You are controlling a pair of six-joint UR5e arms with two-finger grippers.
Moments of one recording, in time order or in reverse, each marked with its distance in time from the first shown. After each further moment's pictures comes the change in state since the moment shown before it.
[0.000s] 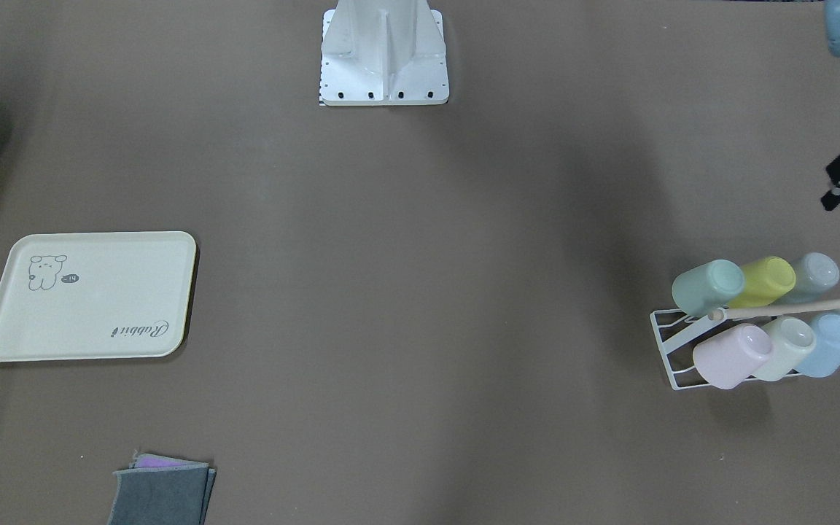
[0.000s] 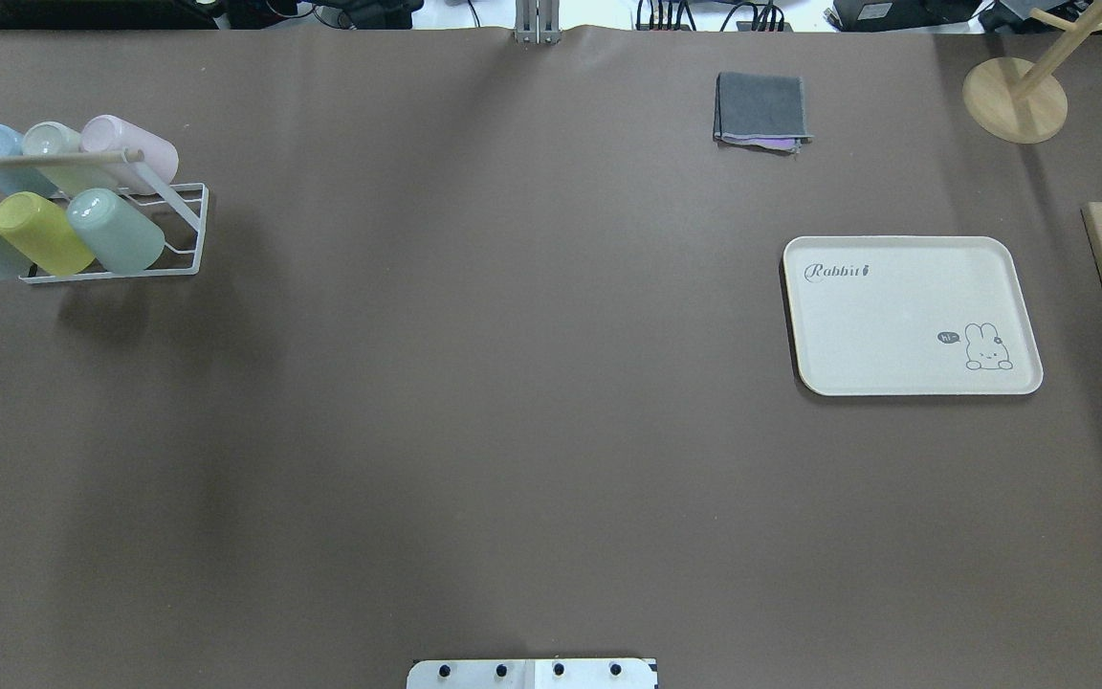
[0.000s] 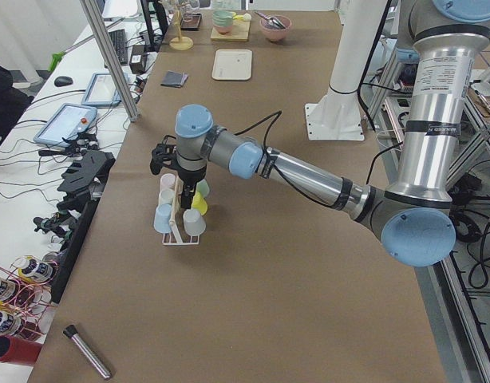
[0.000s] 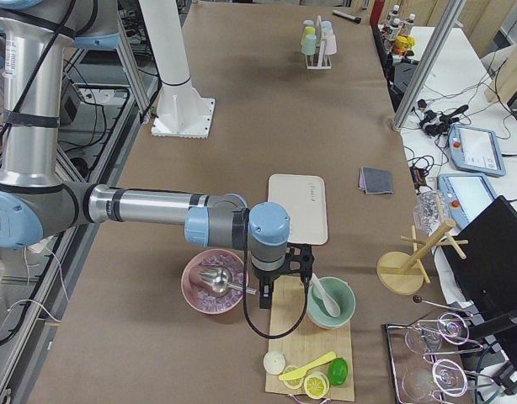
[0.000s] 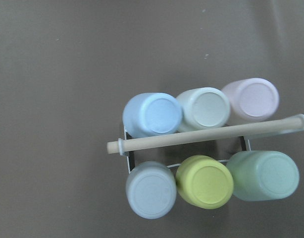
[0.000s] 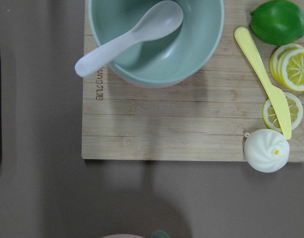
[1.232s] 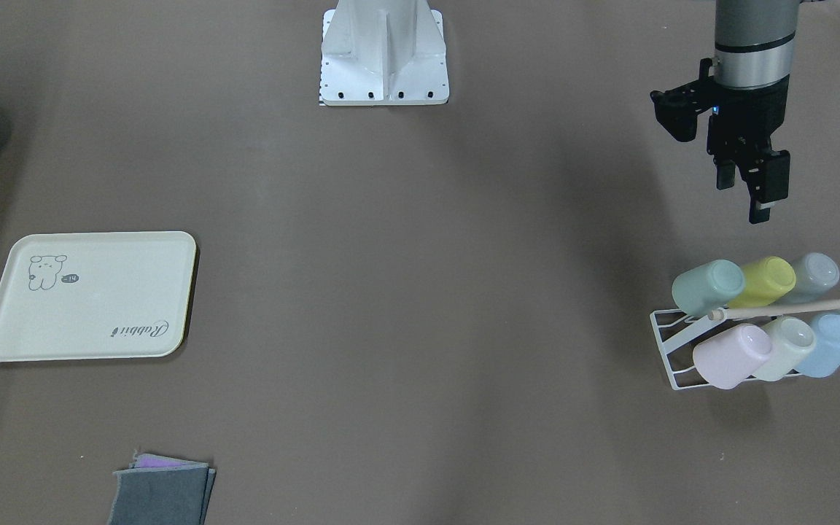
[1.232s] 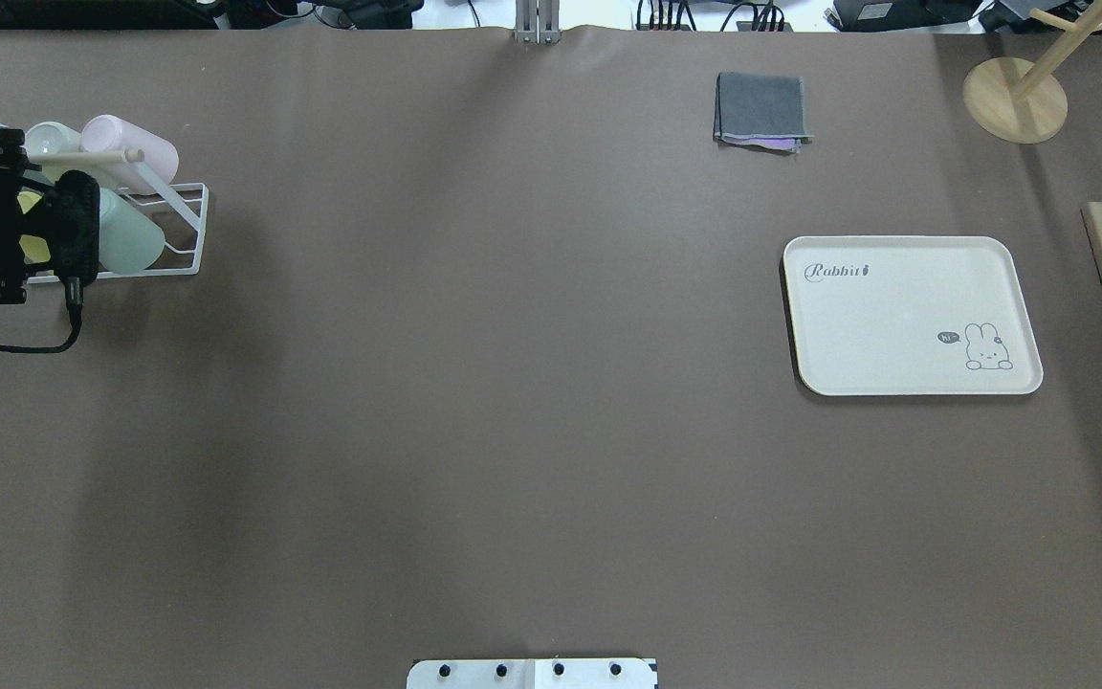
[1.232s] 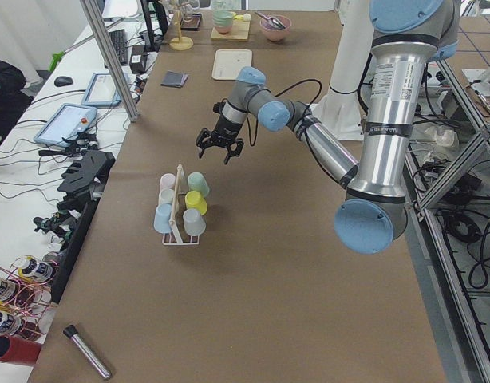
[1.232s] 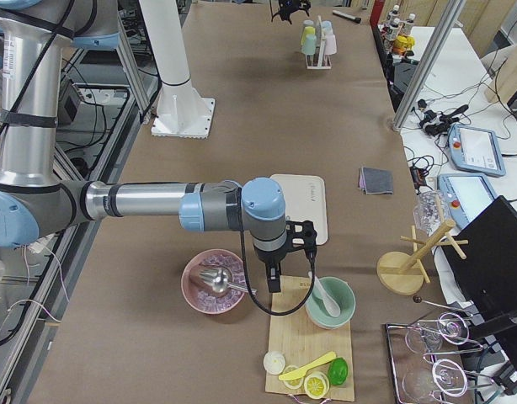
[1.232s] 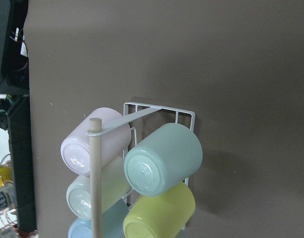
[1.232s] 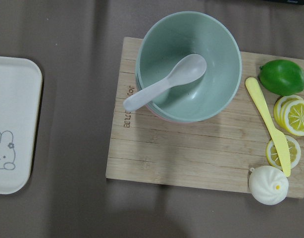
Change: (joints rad) left arm 0.450 -0.004 -0.215 0.107 0.721 1.091; right arm 0.013 -0.020 0.088 0.073 -0.007 -0.010
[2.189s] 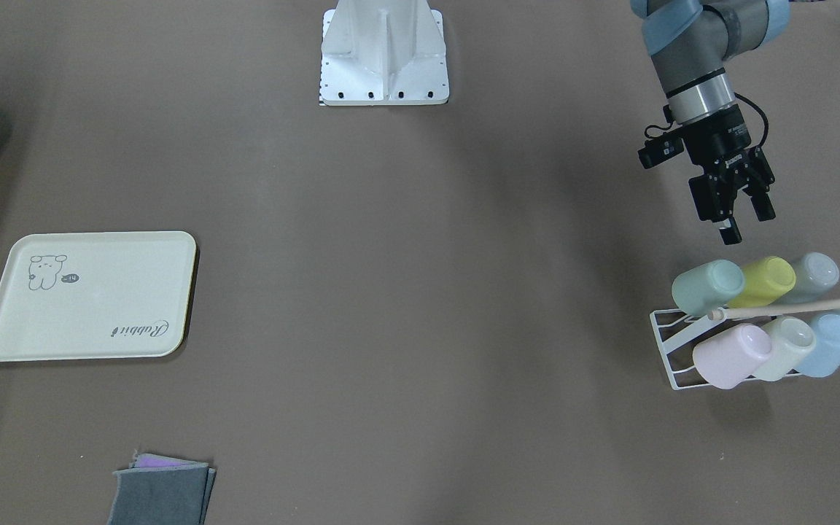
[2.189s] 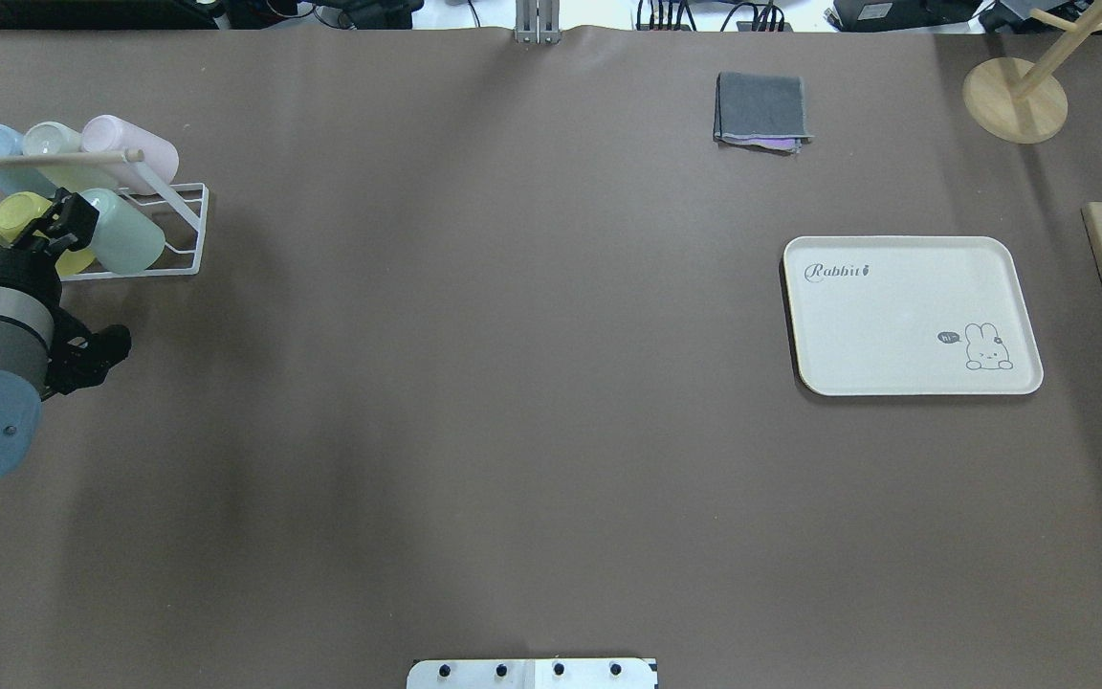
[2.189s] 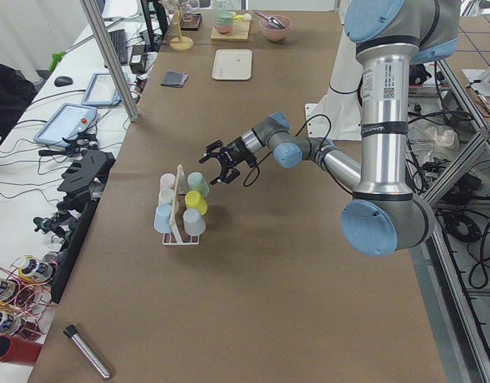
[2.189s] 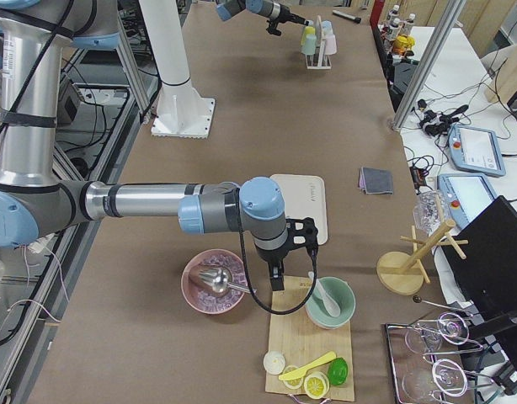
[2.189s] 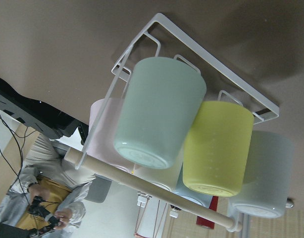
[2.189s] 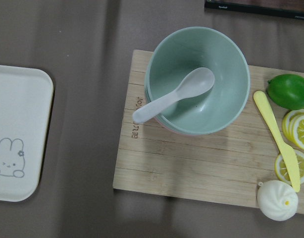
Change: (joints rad) left arm 0.248 0.162 0.204 -0.379 0.633 0.607; right arm -0.004 0.027 -0.026 0.031 0.071 0.012
